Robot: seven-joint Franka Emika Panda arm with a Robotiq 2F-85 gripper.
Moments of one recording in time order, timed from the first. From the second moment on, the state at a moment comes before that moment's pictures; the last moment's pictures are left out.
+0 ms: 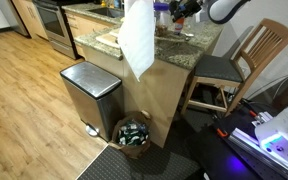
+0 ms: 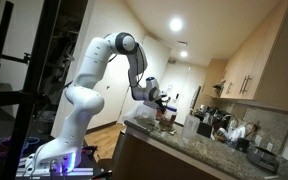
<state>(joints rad) 0.21 0.04 -0.18 -2.35 -0.38 3.21 0.28</state>
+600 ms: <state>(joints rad) 0.28 0.07 0.06 -2.42 -0.22 3.24 0.30</state>
